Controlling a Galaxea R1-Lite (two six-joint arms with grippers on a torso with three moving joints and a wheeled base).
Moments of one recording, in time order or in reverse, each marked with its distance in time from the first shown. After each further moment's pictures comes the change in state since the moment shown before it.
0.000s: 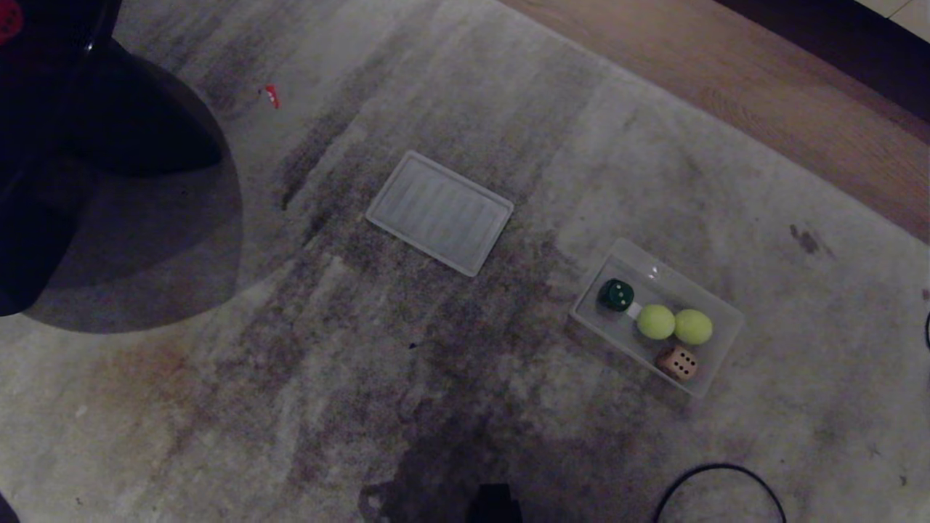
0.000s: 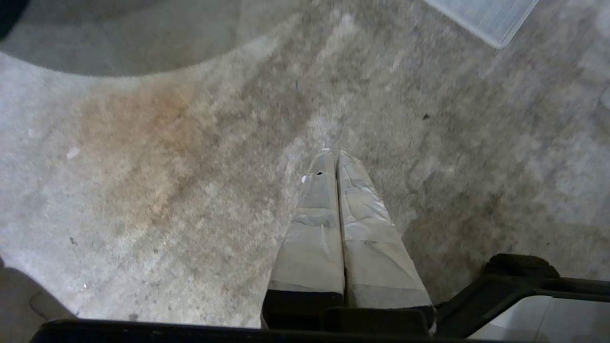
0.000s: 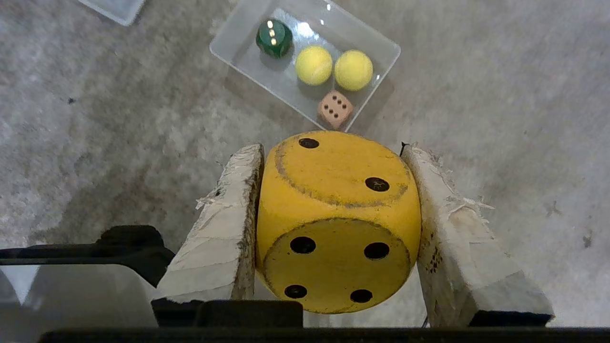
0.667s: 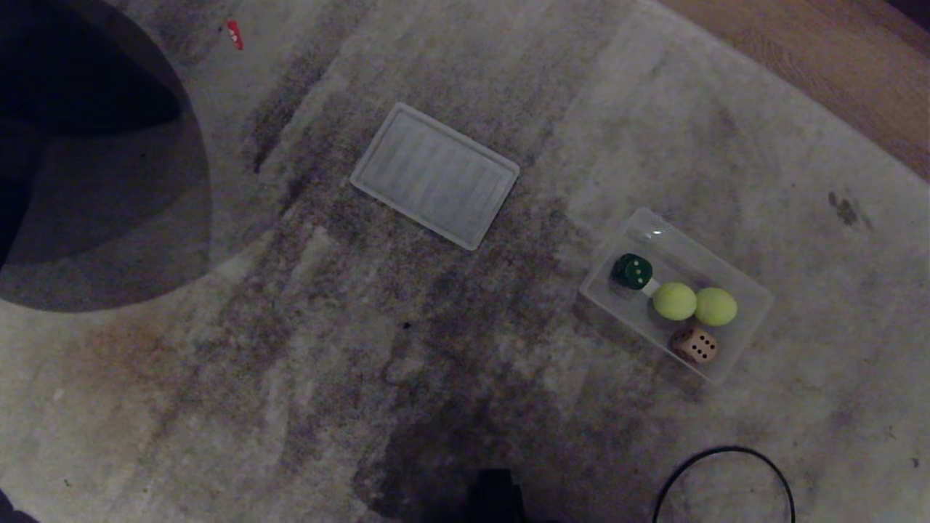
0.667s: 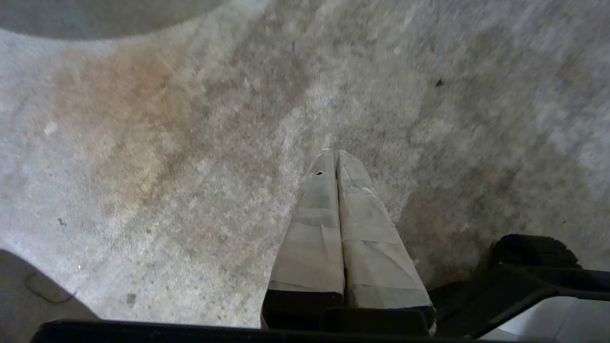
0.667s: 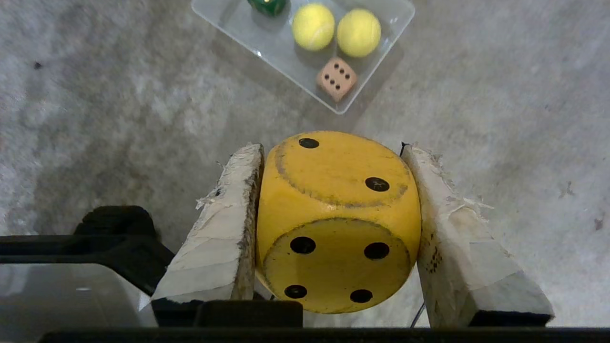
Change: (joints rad) left arm 0.000 0.000 0.000 0.000 -0.007 0.004; right arm 0.000 0.000 0.000 0.003 0.000 -0.012
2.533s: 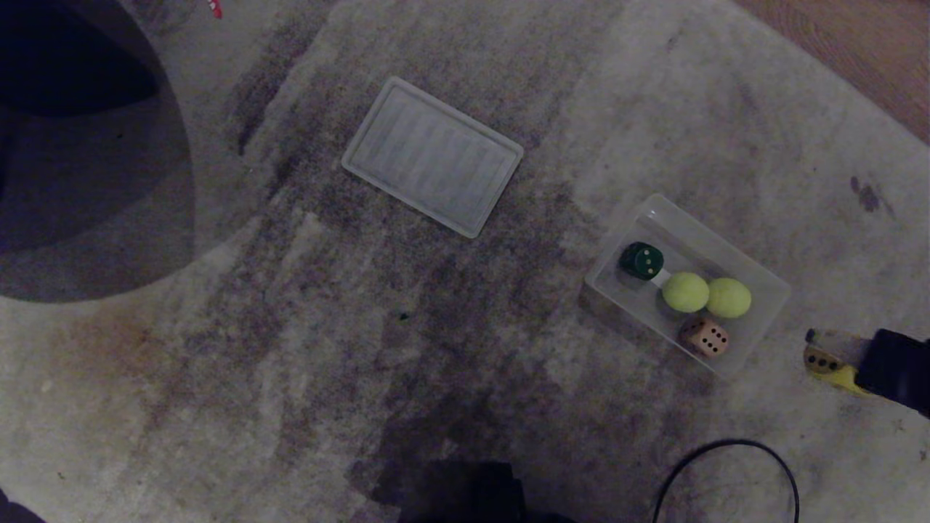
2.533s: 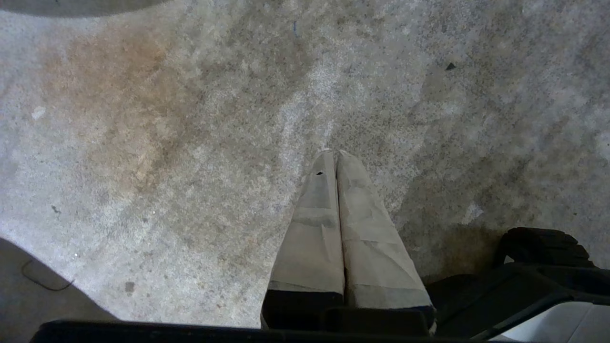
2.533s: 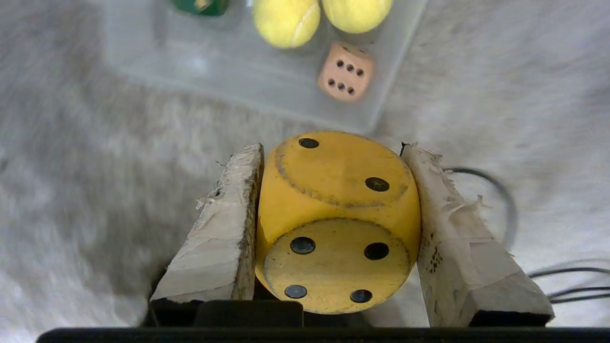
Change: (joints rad) left arm 0.000 0.000 0.000 0.001 0.006 -0.009; right arm 0.010 1.191 -0.451 -0.358 -0.066 0.358
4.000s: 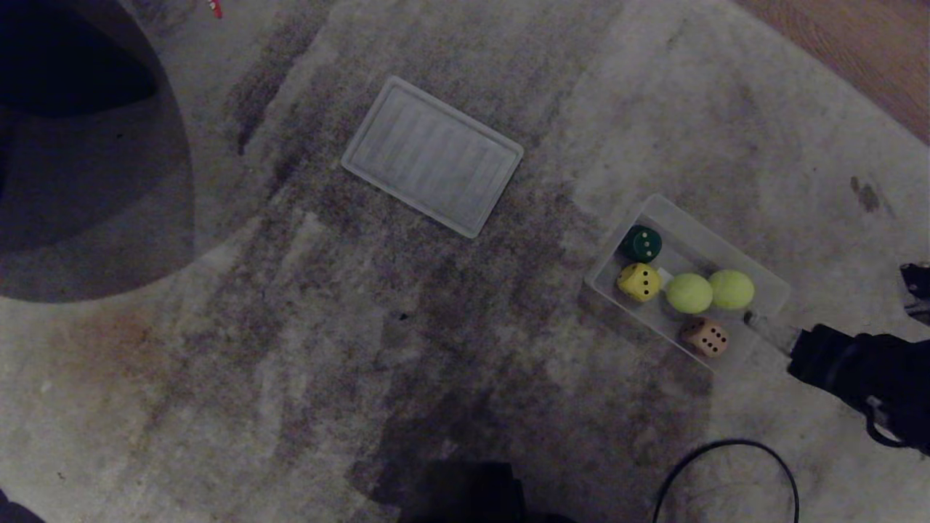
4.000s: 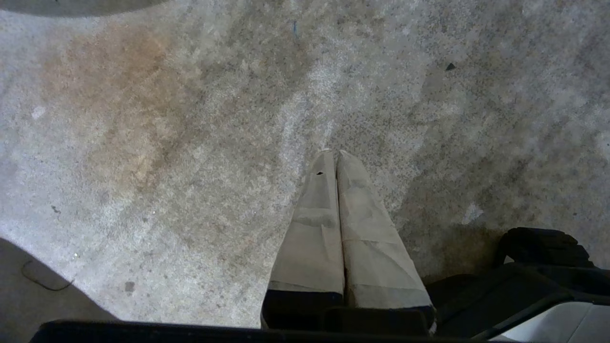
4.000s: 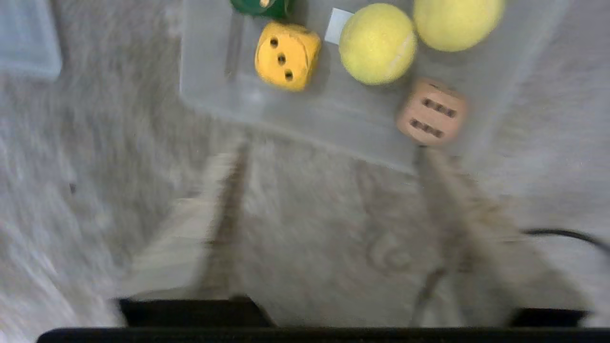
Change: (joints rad) left arm 0.000 0.000 0.000 0.000 0.000 -0.001; right arm 0.151 0.144 0.198 -0.513 -0.030 0.032
